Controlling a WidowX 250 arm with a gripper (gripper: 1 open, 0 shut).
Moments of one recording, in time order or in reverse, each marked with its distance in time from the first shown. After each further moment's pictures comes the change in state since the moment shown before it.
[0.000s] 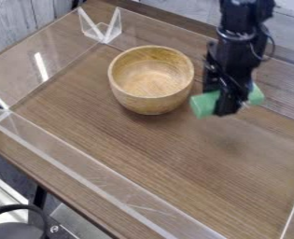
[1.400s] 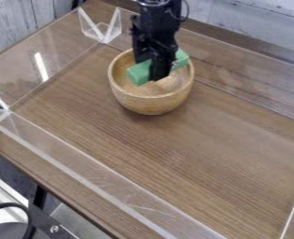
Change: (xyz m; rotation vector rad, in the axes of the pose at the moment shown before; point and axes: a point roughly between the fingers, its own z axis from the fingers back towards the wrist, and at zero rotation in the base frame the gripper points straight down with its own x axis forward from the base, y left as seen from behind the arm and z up) arm -0.061 0.088 -0.009 0.002 0.022 0.273
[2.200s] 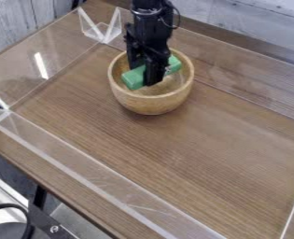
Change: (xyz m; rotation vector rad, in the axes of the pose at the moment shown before) arm -0.001 0.009 -0.014 -0.013 0.012 0.011
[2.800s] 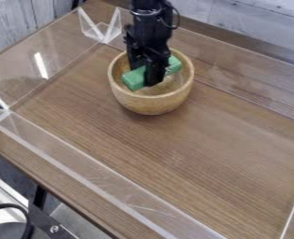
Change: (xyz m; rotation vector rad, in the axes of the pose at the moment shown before) arm 0.001 -0.001 0.000 -0.014 -0.008 0.004
